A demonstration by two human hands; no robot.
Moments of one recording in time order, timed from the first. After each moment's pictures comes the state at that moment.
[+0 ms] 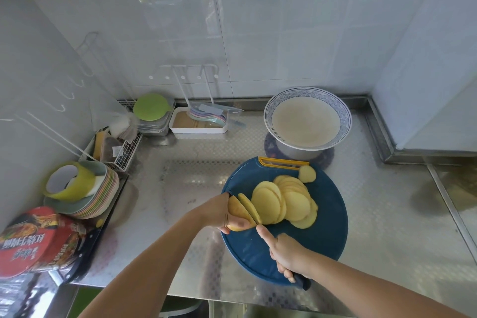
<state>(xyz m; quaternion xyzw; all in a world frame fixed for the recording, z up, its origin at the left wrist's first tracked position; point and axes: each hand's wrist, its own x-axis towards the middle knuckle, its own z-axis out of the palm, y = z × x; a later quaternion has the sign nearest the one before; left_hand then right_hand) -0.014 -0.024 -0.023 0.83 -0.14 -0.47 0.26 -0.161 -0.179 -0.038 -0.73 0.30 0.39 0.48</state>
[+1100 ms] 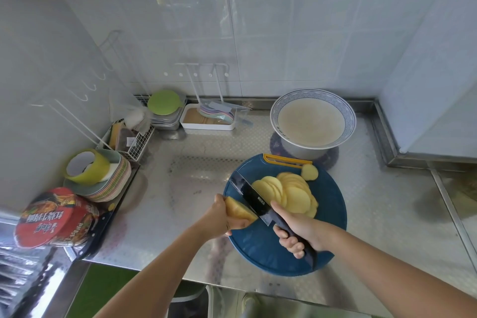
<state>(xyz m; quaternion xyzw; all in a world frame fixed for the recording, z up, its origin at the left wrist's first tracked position) -0.061 -0.015 -0.027 0.87 -0.06 -0.37 0.32 -0.150 -0.226 -0.013 -0.59 0.22 0.44 0.64</state>
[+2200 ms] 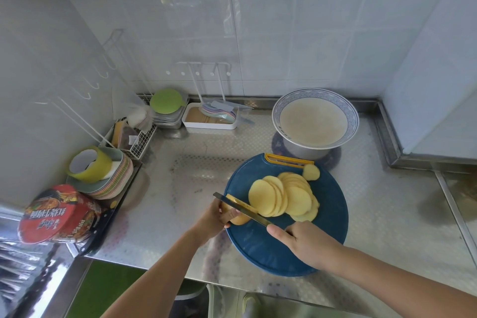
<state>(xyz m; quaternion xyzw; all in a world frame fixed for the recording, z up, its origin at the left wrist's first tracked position) -0.067 -0.004 -0.046 0.80 0.00 -0.34 0.50 -0.184 -0.216 0.010 -0.90 0.06 0.27 0.34</state>
